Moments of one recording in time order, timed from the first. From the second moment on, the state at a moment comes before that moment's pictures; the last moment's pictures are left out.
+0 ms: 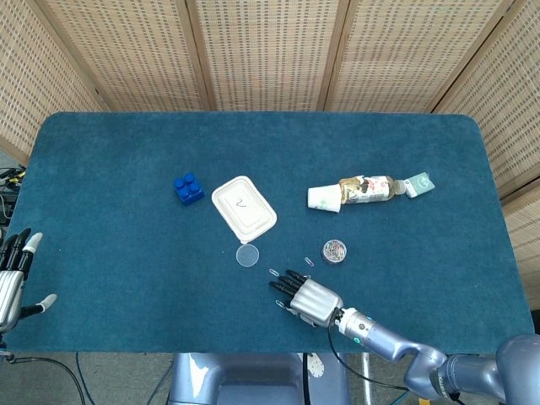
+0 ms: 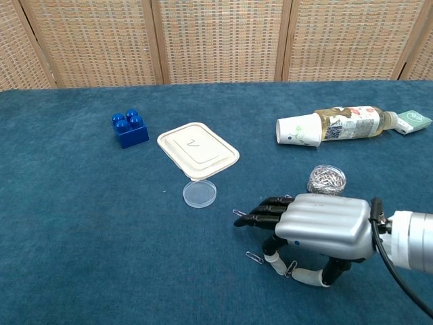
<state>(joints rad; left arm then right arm) -0.08 -1.12 -0.05 -1.66 1.44 1.48 0.20 0.72 -1.59 -0.09 -1.36 -1.69 0.86 -0.22</state>
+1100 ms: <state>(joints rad) -0.08 -1.12 -0.05 -1.67 1.43 1.47 0.21 0.71 -1.57 -0.08 -1.32 -1.71 0.97 -0.14</state>
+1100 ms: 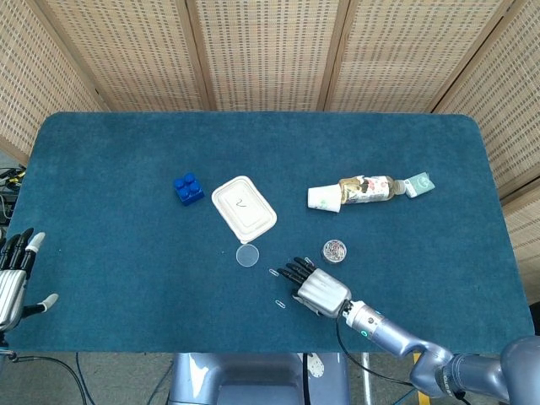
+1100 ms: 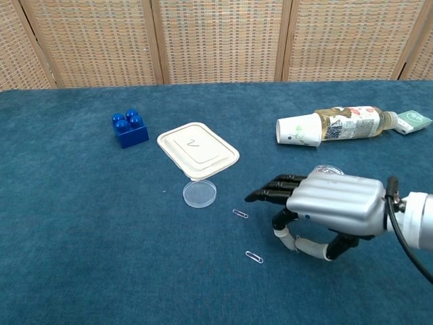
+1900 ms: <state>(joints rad) -0.08 -1.12 -0.05 -1.66 1.43 1.47 0.21 0.72 -1.47 0.06 -1.29 -1.54 0.98 -0.10</state>
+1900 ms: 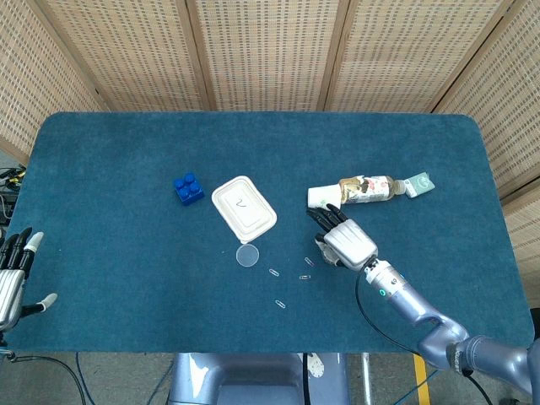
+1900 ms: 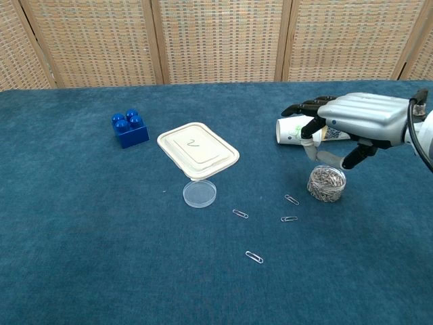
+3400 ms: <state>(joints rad) -0.09 -1.12 -0.05 -1.66 1.42 1.46 0.21 0.71 -1.54 0.06 -1.17 -1.48 0.96 -0.20</state>
